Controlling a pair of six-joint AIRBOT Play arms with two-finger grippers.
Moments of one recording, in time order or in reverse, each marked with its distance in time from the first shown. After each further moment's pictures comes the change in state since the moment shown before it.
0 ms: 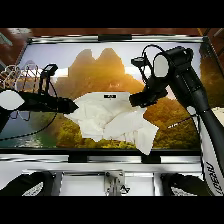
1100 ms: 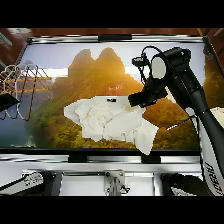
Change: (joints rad) left arm 0.938 -0.266 0.079 0.034 0.034 0.324; right arm 0.018 0.000 0.000 -0.029 -0.004 0.056
